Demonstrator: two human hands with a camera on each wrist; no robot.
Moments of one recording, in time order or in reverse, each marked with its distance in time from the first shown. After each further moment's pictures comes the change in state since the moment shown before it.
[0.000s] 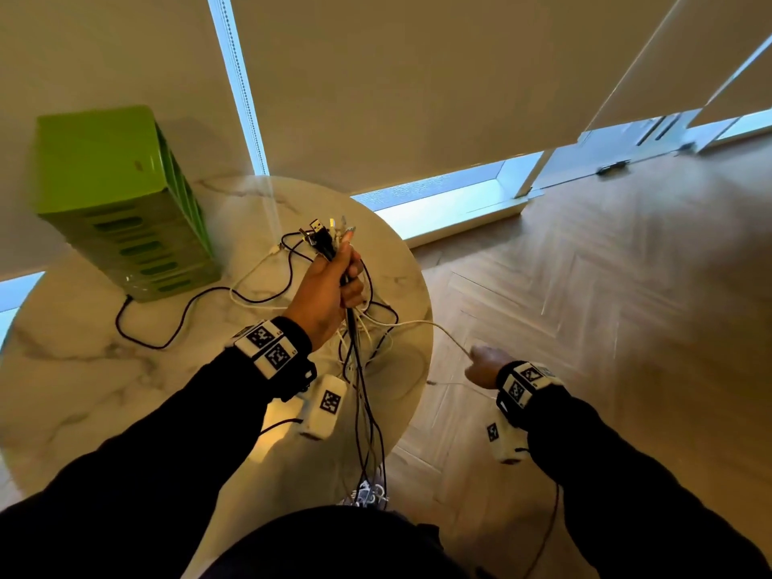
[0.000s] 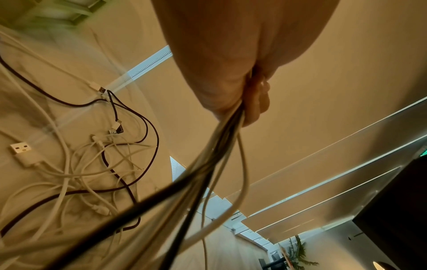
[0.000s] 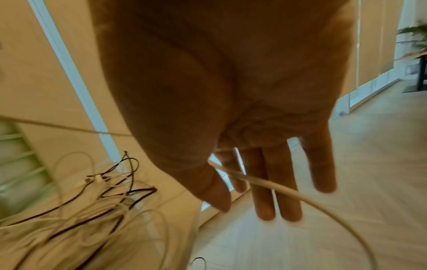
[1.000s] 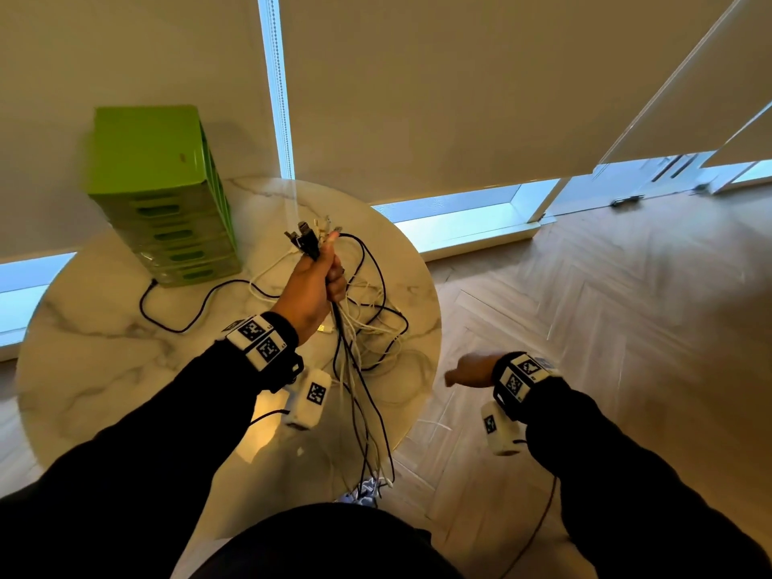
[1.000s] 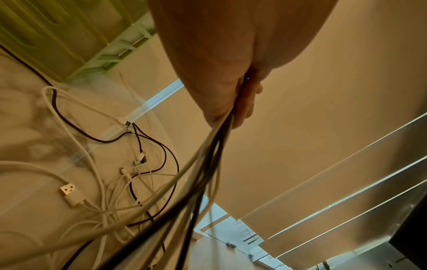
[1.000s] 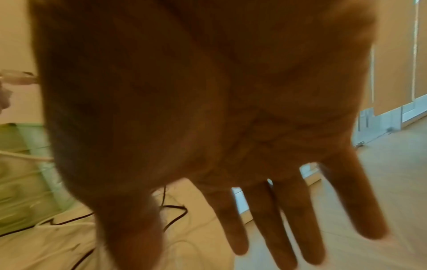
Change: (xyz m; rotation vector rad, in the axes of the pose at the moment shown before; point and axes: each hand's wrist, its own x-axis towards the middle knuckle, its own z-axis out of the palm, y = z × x) left_hand -0.008 0.007 -0.039 -0.026 0.158 0.071; right_hand -0.029 -0.041 -0.030 -0.308 -0.201 -0.147
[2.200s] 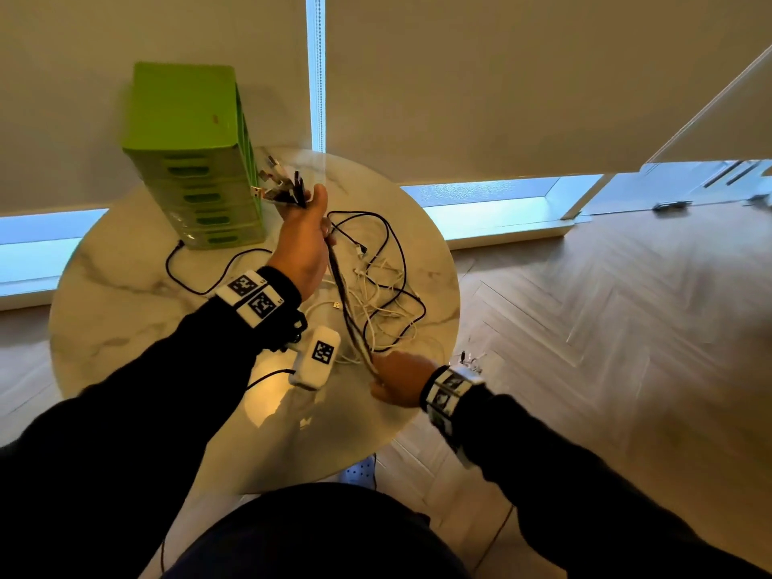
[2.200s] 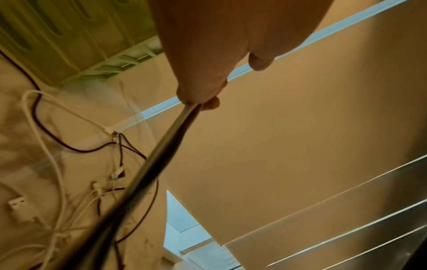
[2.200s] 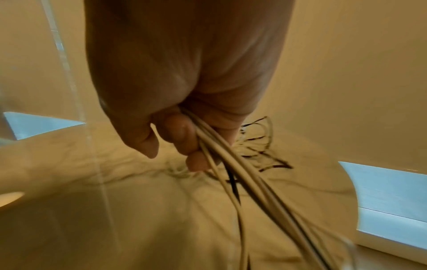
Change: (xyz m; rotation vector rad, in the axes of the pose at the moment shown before) left_hand -0.004 0.039 -0.002 -0.039 0.332 0.130; right_hand -0.006 -0.116 0.048 -0.202 0.344 -0.633
